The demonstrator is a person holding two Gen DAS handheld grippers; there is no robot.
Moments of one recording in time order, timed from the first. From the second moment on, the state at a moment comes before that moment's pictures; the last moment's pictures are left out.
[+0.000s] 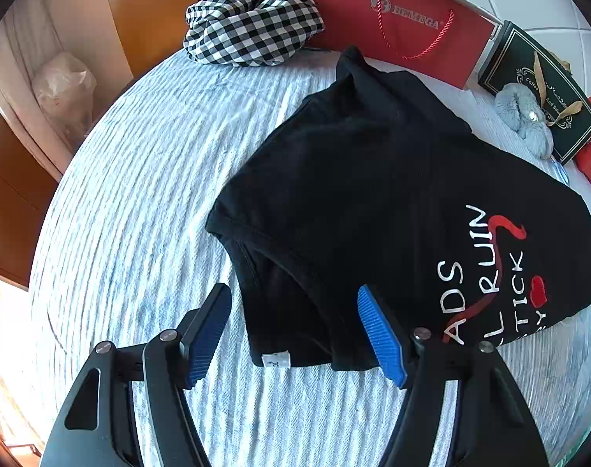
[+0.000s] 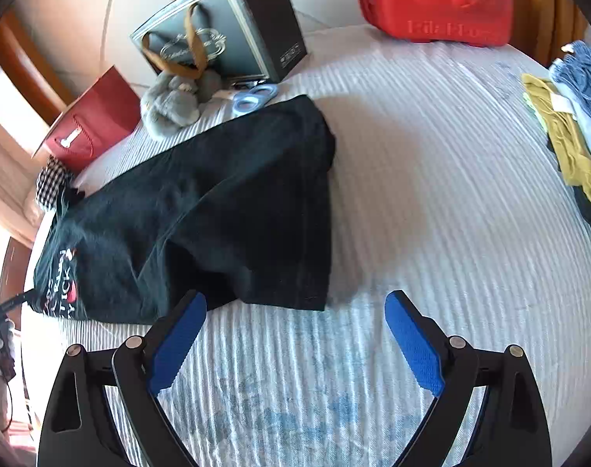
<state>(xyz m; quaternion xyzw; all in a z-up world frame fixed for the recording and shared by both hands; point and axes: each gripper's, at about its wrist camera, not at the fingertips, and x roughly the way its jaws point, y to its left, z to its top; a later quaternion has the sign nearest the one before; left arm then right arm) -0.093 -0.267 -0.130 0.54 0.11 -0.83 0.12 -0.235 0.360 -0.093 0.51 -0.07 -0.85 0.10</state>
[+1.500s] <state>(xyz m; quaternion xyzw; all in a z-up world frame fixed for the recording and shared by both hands) -0.100 -0.268 -0.122 0.54 0.14 -0.82 0.15 -0.267 0.372 -0.089 0.54 -0.07 -0.84 0.03</state>
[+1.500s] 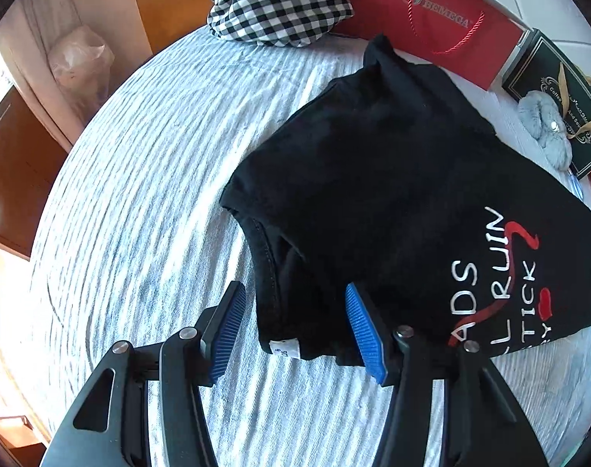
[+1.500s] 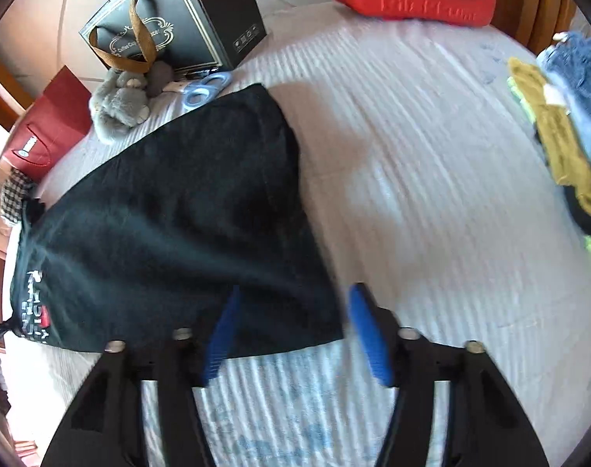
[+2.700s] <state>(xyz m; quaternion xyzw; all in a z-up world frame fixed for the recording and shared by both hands) -0.341 -0.310 -0.131 0.52 0.04 -0.85 -0.05 -0.411 -0.117 -0.093 0.56 0.06 -0.75 0.36</state>
